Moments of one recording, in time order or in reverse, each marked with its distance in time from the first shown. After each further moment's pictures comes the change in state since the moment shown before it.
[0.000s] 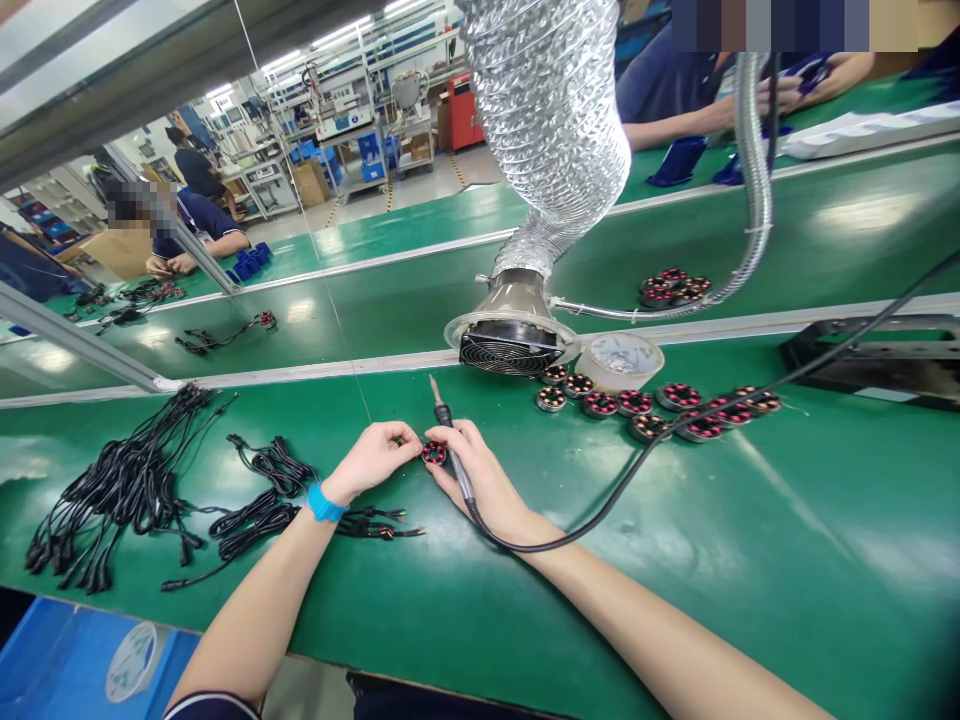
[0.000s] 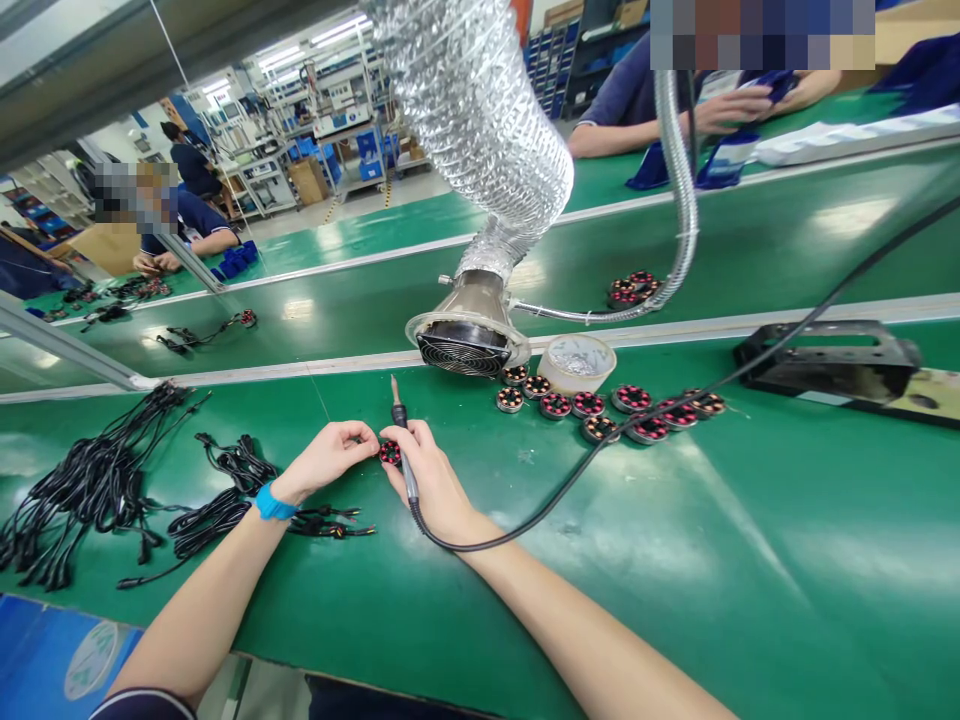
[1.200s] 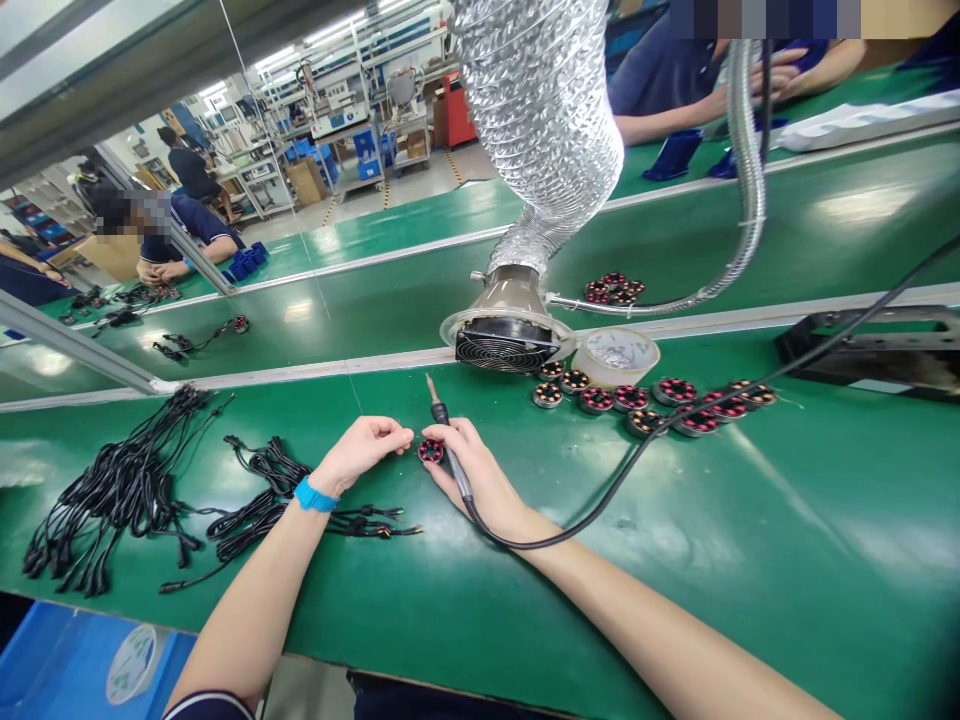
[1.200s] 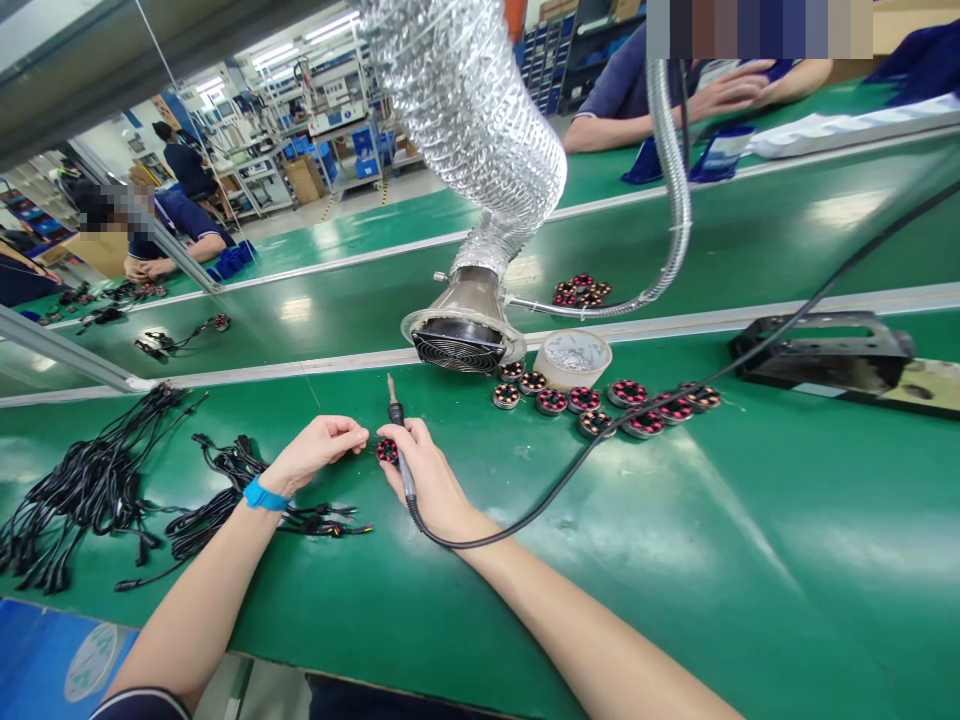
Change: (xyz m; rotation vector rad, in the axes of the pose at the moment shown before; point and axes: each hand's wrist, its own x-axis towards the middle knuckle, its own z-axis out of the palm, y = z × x) left_hand 0.000 0.007 -0.012 -0.116 -0.011 -0.101; right_hand 0.000 -0.002 -0.003 0.007 0.005 -0.005
